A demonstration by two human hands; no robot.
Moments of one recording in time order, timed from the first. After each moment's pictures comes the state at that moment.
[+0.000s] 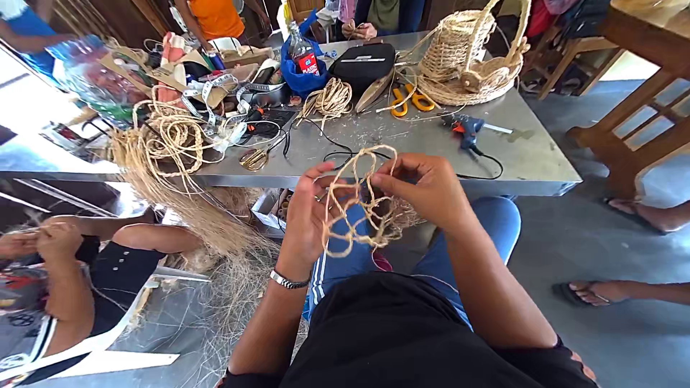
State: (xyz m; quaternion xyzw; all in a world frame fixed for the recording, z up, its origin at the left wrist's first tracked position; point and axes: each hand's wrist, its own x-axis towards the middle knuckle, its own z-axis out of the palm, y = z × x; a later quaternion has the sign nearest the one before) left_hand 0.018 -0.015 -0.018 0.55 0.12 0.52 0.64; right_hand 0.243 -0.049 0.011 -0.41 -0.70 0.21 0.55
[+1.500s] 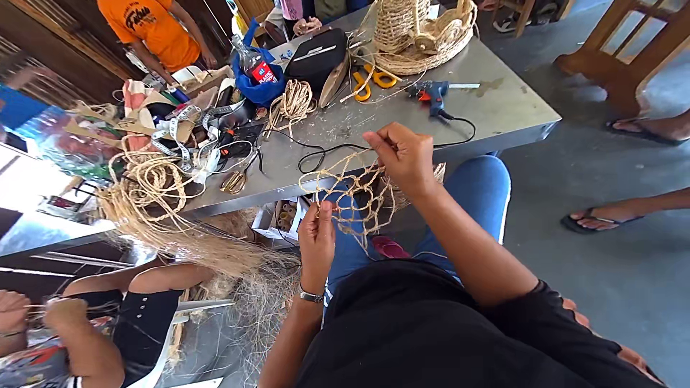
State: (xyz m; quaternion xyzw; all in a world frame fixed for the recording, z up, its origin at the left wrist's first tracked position) left_hand 0.046 -0.012 -0.084 0.68 0.28 0.53 0.43; right_hand 0.272 -0.009 -0.036 -0.45 -0.60 -0.04 0.66
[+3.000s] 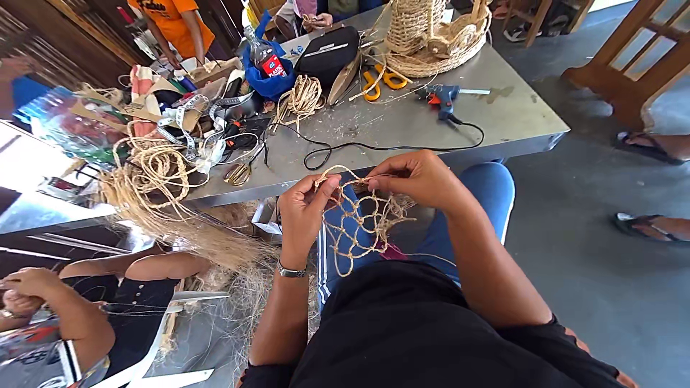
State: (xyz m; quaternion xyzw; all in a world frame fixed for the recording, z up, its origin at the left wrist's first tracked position) left_hand 0.039 0.000 -0.017 0.74 0.29 0.47 0.38; right_hand 0.283 -0.051 -0.023 -0.42 -0.70 0.24 0.52
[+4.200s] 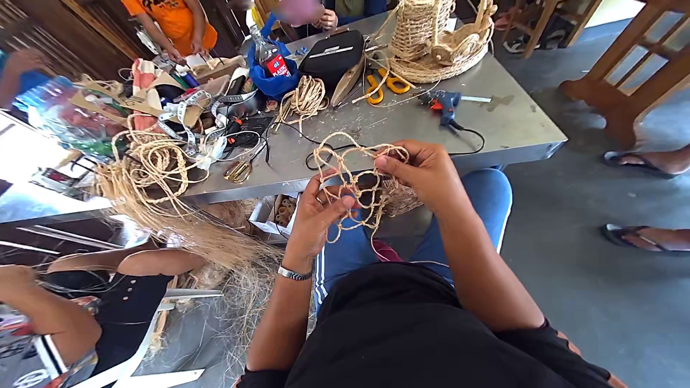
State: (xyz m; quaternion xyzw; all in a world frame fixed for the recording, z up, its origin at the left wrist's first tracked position) left_hand 0.041 0.001 -0.038 0.61 0.19 0.41 0.65; right_hand 0.271 -0.049 -0.016 -0.39 -0.59 0.28 0.65
